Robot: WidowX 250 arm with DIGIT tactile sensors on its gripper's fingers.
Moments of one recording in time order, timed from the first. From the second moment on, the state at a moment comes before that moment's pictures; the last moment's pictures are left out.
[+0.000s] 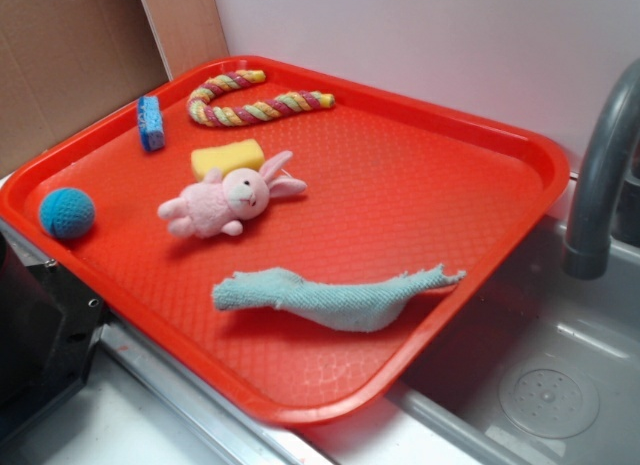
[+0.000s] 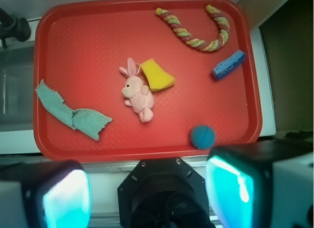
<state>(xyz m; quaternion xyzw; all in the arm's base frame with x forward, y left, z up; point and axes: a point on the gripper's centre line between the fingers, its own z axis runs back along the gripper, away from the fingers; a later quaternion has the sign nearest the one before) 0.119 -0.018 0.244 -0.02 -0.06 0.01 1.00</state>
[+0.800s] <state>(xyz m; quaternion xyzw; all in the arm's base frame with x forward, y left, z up) 0.189 0.030 0.176 0.02 -0.03 0.24 0.97</state>
